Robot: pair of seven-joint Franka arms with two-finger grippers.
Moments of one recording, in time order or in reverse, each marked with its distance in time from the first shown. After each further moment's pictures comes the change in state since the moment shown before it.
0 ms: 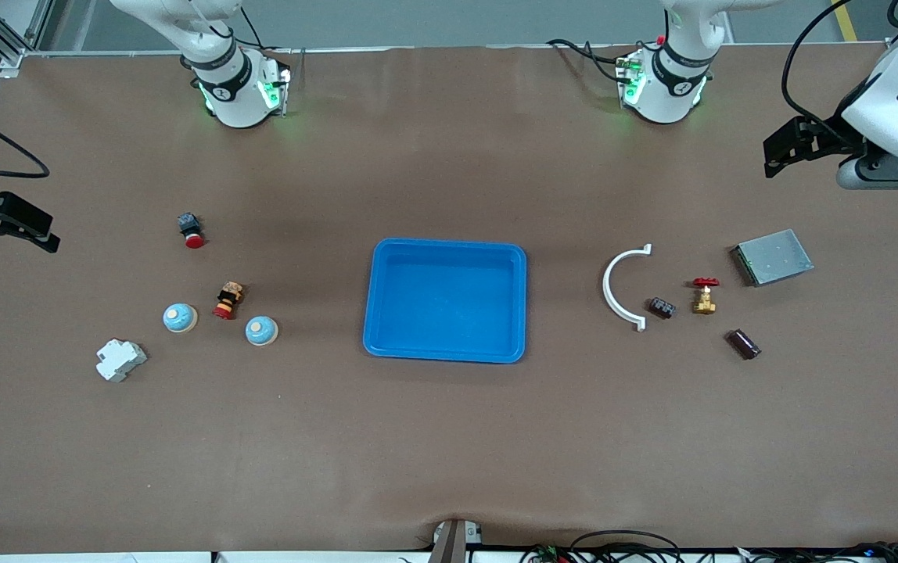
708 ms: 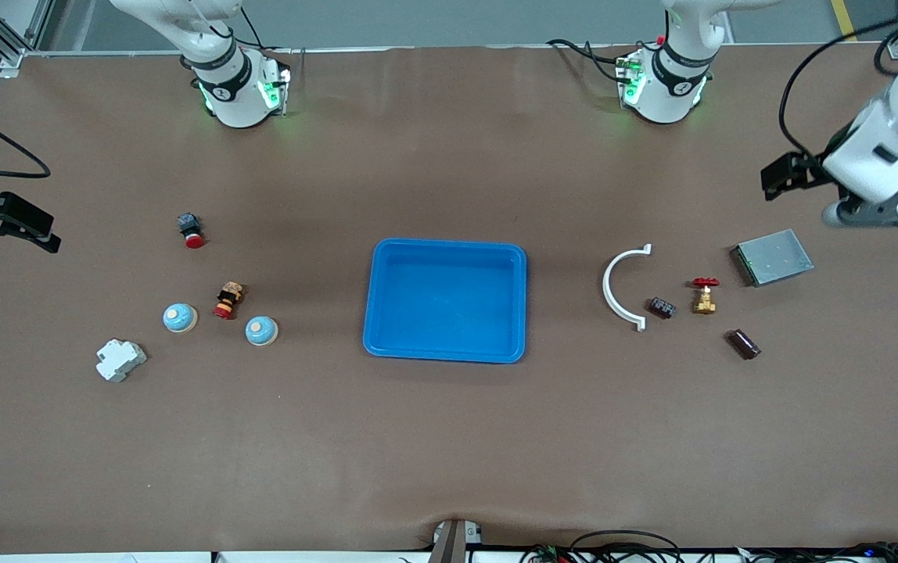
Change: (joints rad) left arm 0.003 0.116 0.000 0.002 0.080 0.006 0.000; right arm 0.001 0.001 0.002 0.000 0.000 0.001 0.000
